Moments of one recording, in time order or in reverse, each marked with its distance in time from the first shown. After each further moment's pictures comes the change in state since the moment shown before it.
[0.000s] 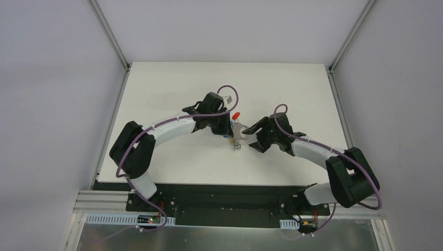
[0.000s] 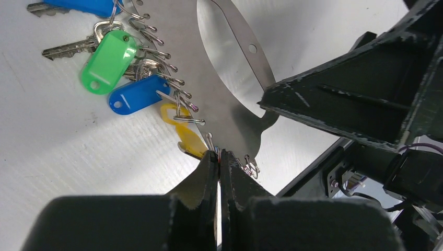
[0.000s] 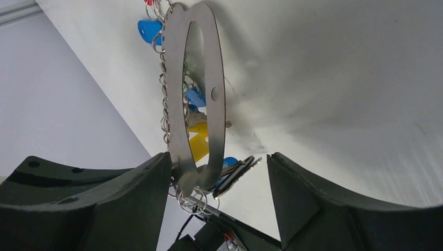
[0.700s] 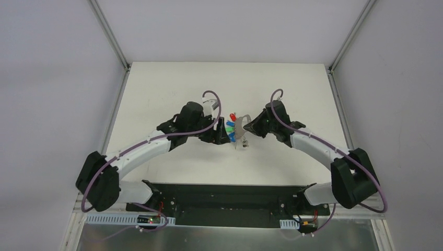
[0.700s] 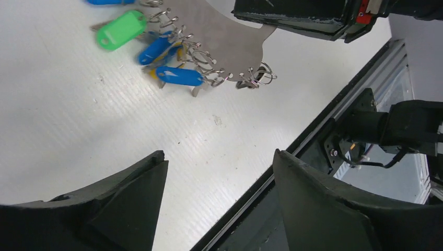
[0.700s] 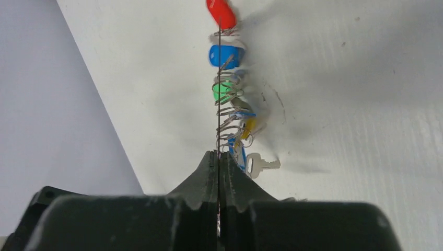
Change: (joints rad) left arm 0.005 -0.345 -0.265 0.089 0.000 0.057; right arm 0.039 0.047 0.169 -0.051 0.078 -0.154
